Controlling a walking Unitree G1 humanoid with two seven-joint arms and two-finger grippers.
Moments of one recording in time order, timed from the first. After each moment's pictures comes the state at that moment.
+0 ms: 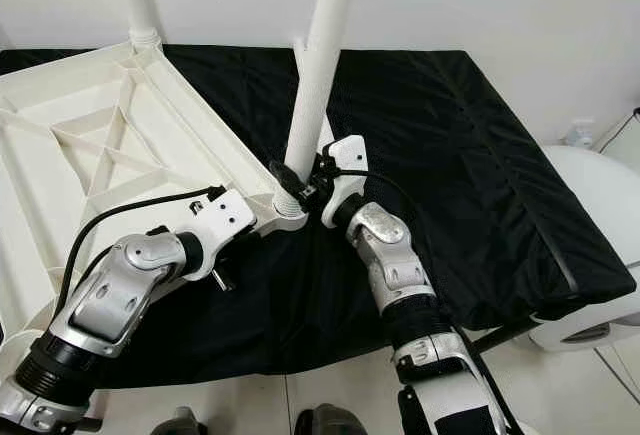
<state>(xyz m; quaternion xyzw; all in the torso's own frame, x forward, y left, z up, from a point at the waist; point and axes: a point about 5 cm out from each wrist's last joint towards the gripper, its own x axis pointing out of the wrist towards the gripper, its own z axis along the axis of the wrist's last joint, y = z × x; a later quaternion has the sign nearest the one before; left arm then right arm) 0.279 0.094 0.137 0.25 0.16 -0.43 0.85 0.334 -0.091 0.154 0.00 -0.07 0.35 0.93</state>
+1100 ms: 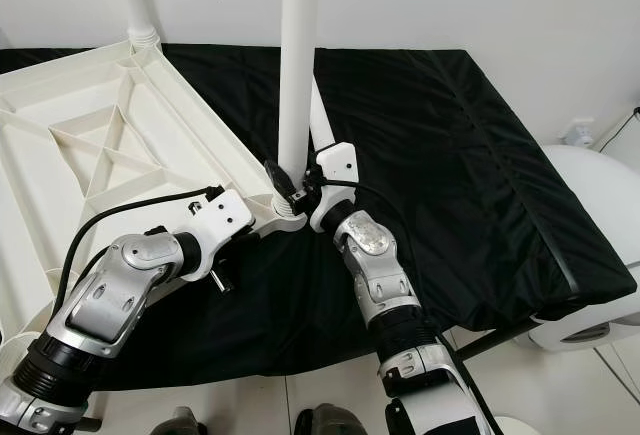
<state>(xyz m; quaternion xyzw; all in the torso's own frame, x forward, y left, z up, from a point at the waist) 0.279 0.096 0.138 0.25 0.16 -0.42 0.86 0.325 -0.075 0.150 -0.02 -0.10 0.32 0.94</state>
